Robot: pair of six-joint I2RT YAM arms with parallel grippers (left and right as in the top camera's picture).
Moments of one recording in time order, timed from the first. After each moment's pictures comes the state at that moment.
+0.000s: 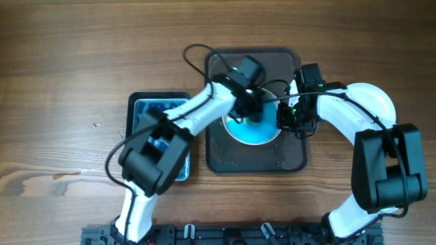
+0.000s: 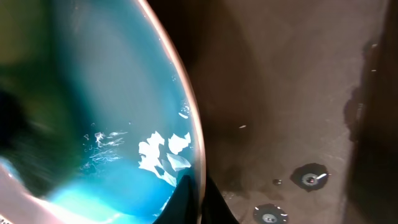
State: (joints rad) left arm -0.69 2.14 1.51 -0.56 0.27 -0.72; right arm 0.16 1.82 1.03 -0.70 -0.27 0.29
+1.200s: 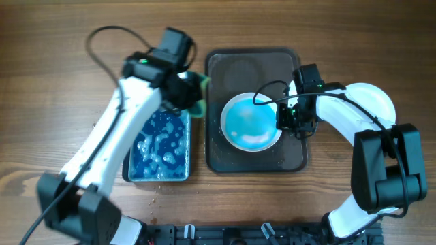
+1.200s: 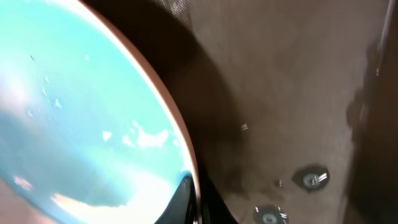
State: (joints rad) left arm -0.36 1.64 1.50 -1.18 0.13 -0.62; right arm 0.17 1.82 1.03 -0.69 -0.26 0.28
